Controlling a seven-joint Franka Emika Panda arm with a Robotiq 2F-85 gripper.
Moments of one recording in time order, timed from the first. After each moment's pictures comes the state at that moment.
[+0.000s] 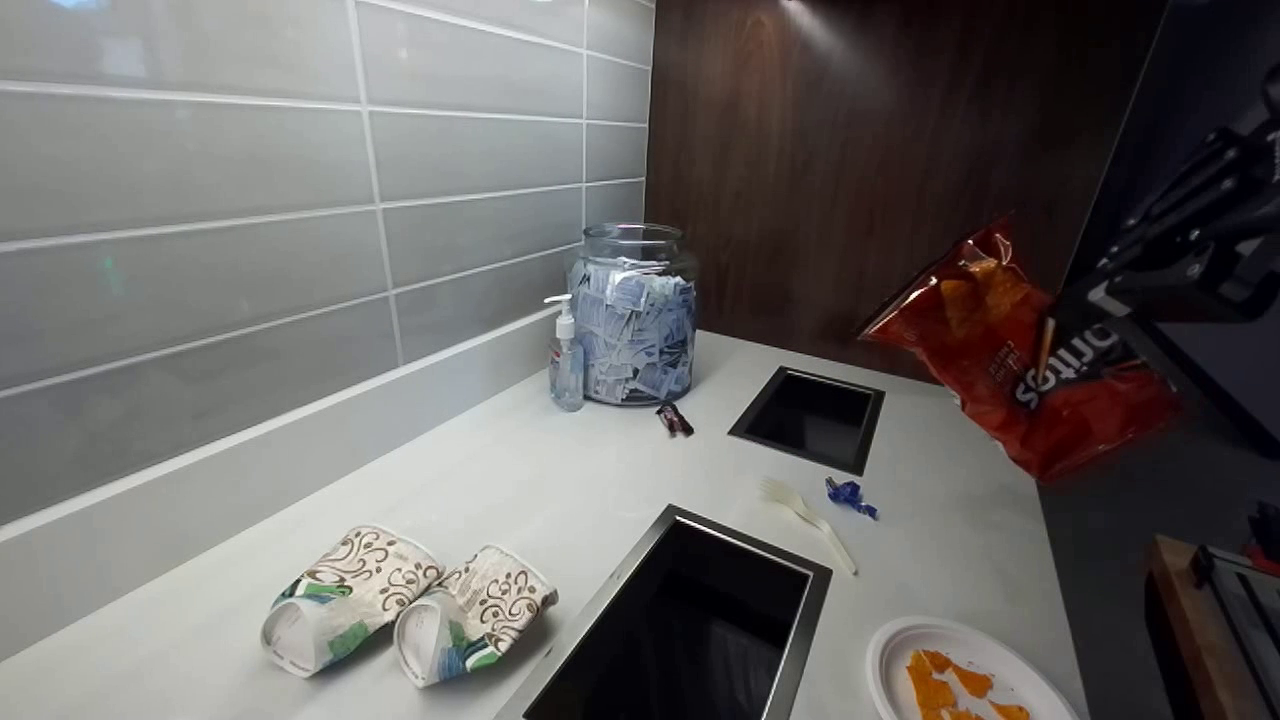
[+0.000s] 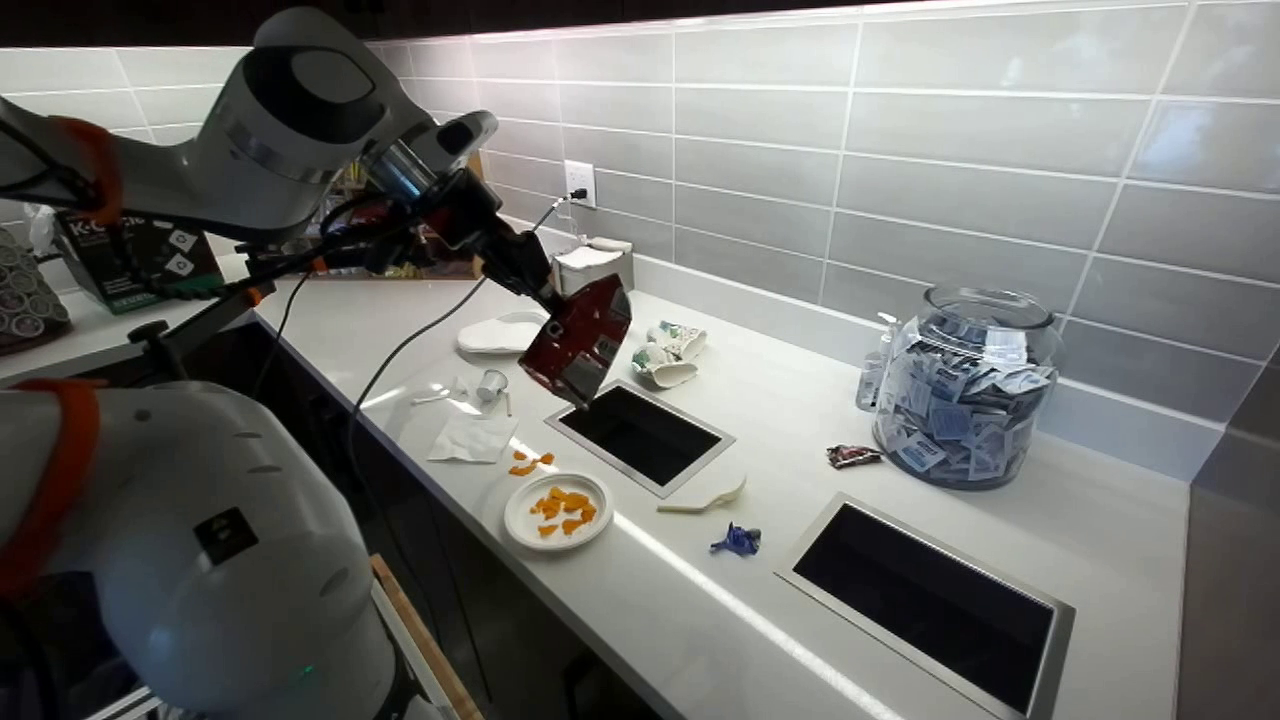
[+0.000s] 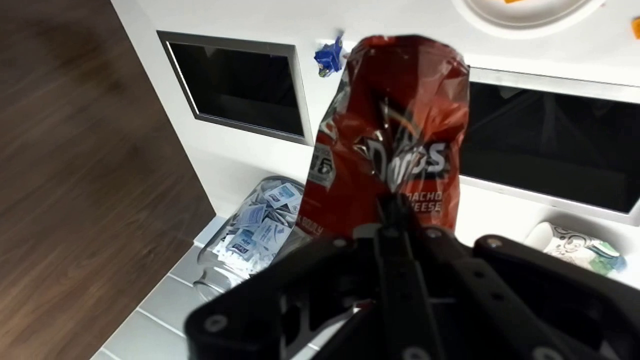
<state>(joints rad) 0.07 -0.92 0.61 -2.74 -0.22 2.10 0.58</state>
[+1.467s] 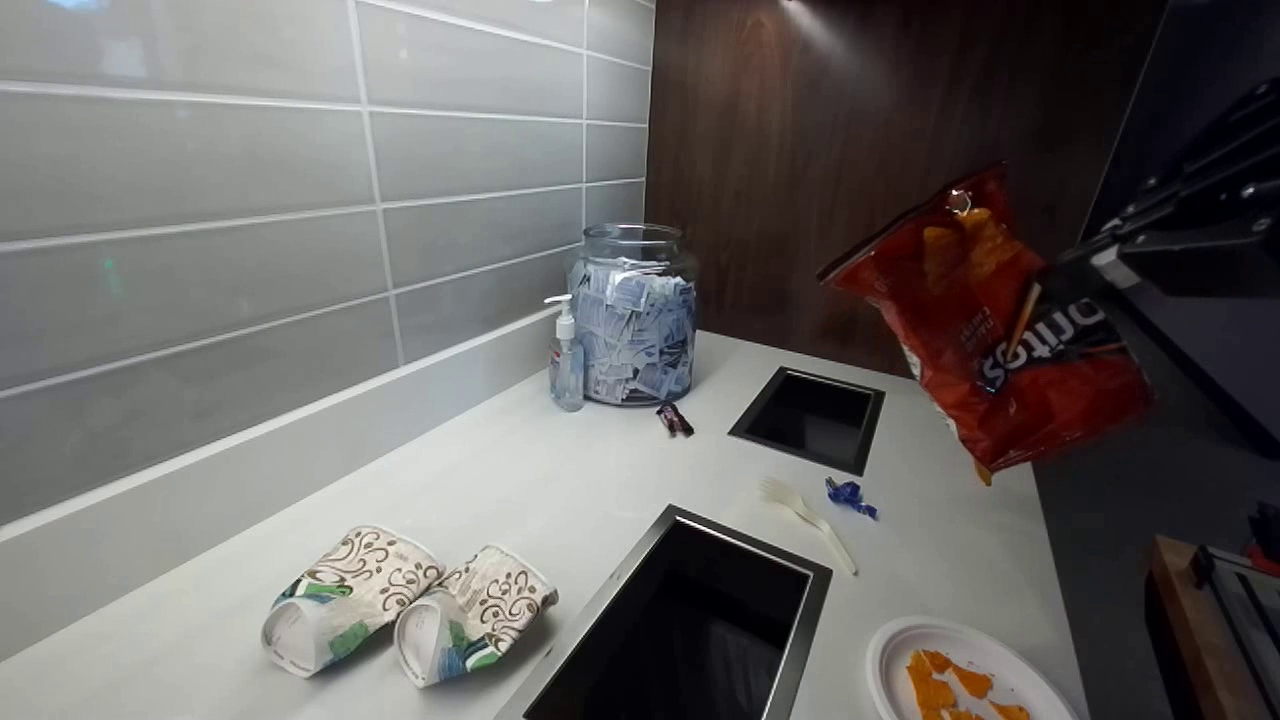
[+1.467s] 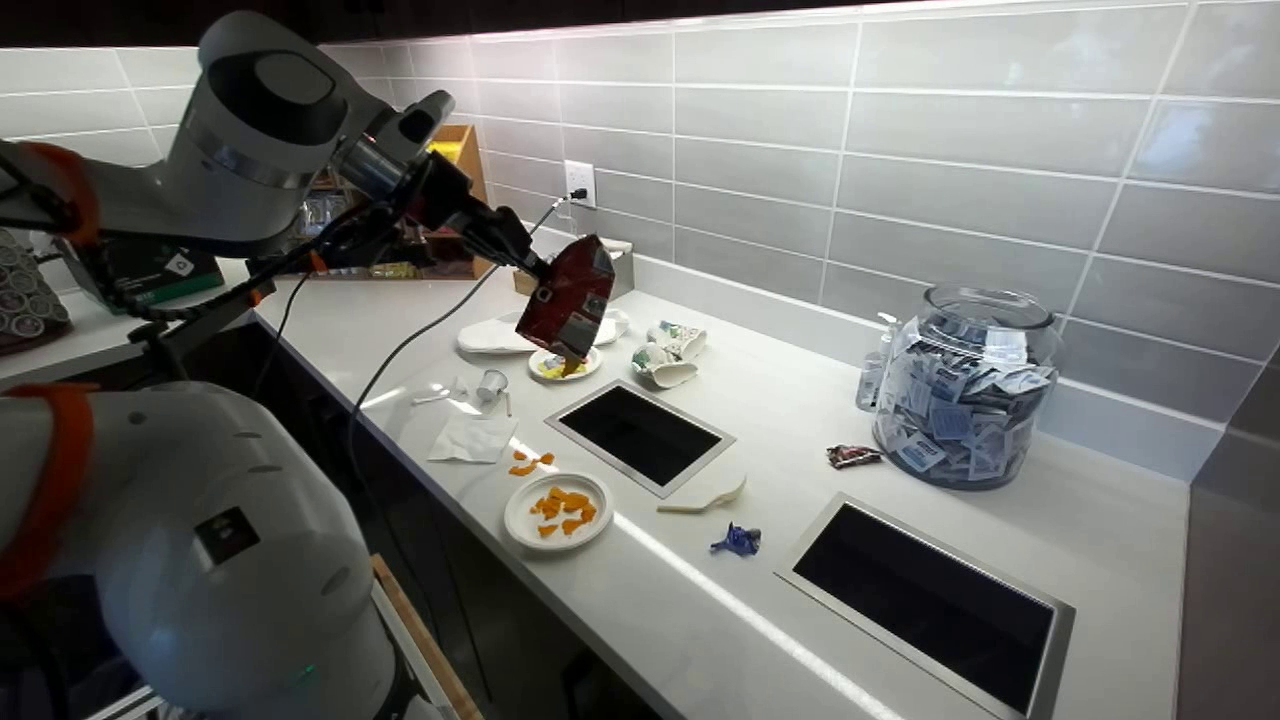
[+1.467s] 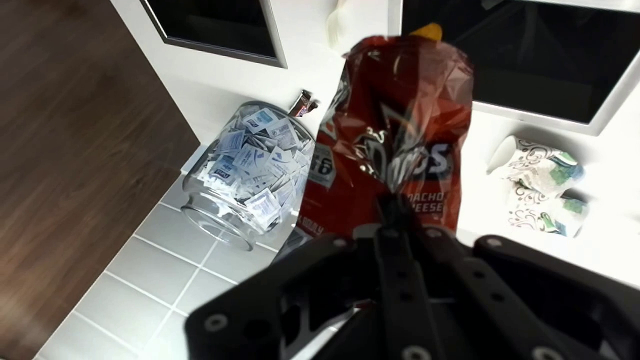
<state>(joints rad) 0.08 -0.96 0.70 -2.74 -0.25 2.24 0.69</state>
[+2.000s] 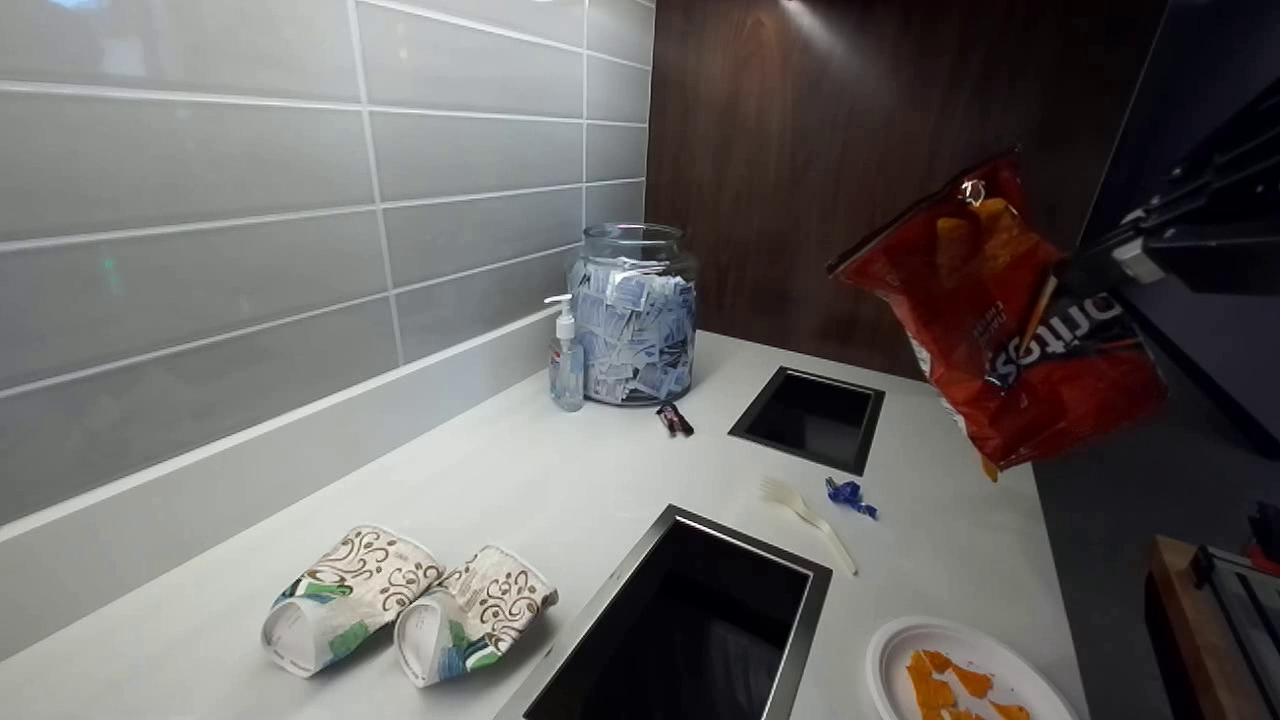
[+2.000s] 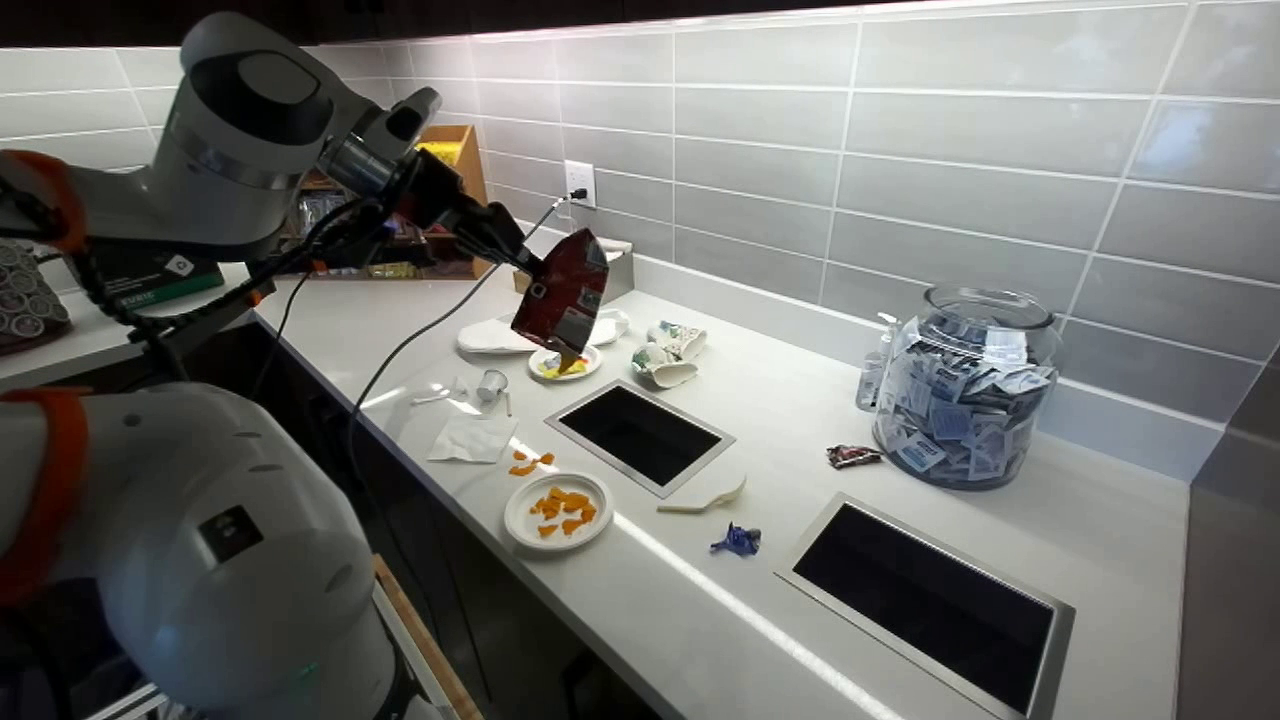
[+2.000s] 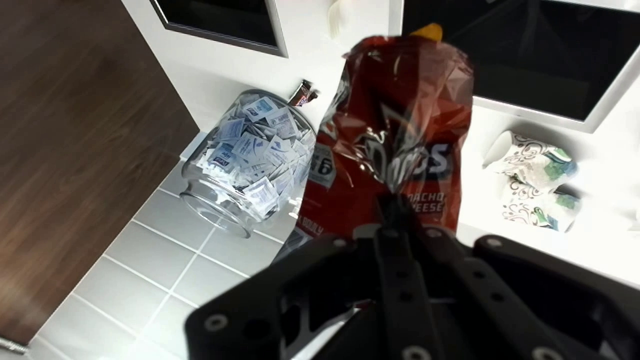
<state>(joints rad) 0.10 -0.99 0.71 -2.74 -0.25 2.23 0.68</state>
